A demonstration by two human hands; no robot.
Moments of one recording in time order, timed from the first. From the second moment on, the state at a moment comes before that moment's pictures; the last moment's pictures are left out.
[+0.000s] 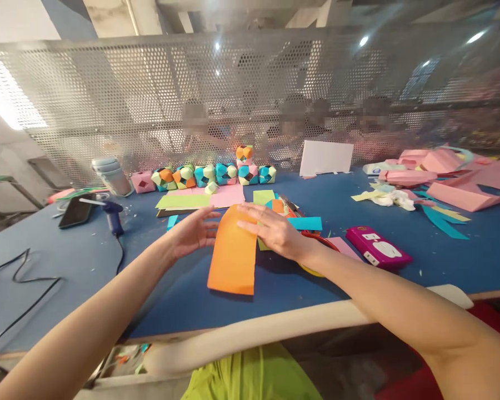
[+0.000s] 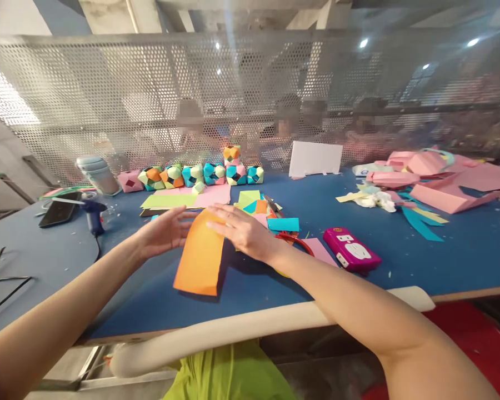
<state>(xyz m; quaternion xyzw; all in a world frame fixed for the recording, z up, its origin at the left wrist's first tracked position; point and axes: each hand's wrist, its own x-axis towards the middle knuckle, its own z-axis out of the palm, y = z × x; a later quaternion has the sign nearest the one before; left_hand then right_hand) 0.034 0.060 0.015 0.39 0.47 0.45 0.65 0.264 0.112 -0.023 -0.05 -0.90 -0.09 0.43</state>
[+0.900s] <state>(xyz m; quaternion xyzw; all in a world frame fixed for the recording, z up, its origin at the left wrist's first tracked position) 0.039 0.042 -0.020 0.48 0.56 0.44 0.52 0.297 0.128 0.014 -0.37 -0.88 0.28 -0.05</state>
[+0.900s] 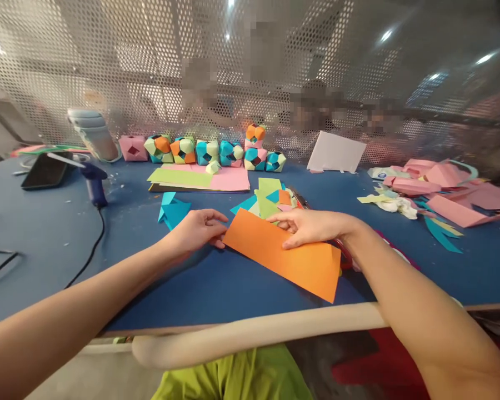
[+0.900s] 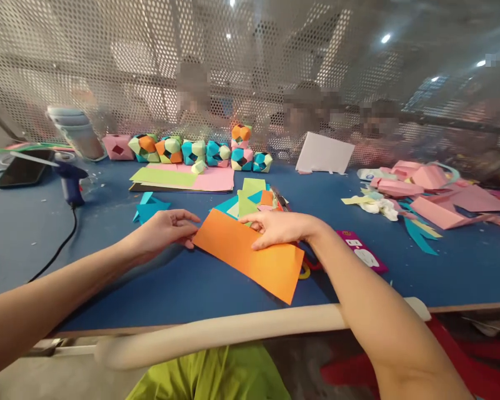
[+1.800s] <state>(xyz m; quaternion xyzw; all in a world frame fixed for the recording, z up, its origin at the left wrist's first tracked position) 0.028 0.028 -0.021 0.56 0.58 0.40 0.43 0.289 0.122 0.046 -0.46 -0.88 0.11 -0.03</state>
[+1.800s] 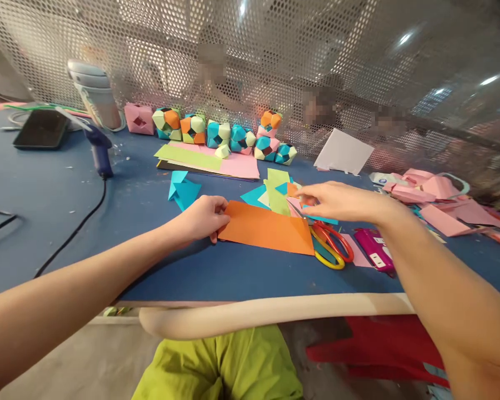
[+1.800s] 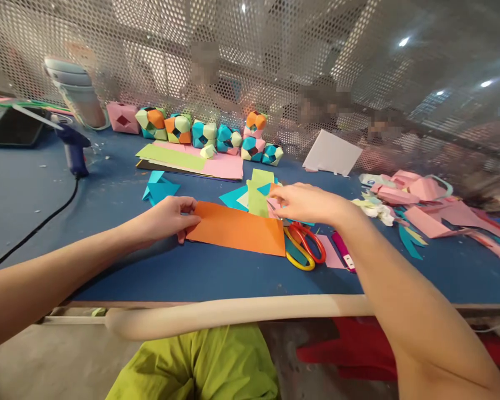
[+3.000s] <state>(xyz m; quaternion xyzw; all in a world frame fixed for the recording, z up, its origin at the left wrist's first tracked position) 0.012 0.025 -0.018 0.75 0.58 0.20 0.24 0.232 0.088 -0.046 -0.12 -0.94 0.13 0.28</state>
